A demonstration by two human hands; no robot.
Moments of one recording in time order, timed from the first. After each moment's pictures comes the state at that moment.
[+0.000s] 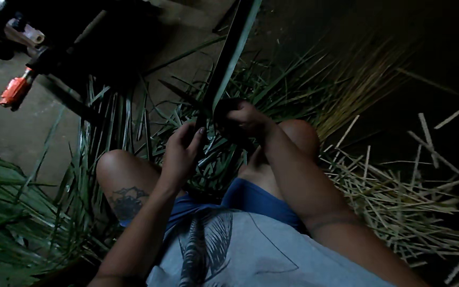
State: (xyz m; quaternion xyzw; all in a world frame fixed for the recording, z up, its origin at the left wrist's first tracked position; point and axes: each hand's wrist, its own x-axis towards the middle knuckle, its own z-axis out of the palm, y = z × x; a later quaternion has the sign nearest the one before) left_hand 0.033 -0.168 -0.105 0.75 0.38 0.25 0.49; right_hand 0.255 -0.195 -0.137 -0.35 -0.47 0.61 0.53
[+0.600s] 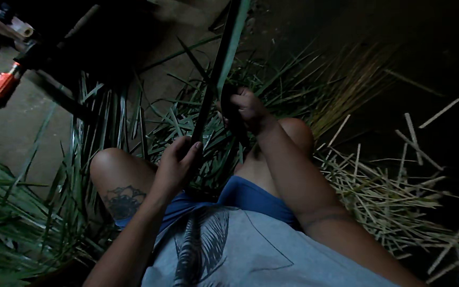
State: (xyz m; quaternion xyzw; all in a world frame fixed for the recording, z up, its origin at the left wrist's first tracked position) left_hand 0.004 -0.180 -0.116 0.73 0.39 0.18 0.52; right_hand 0.263 -0.189 -0.140 -0.40 -0.37 0.57 0.62
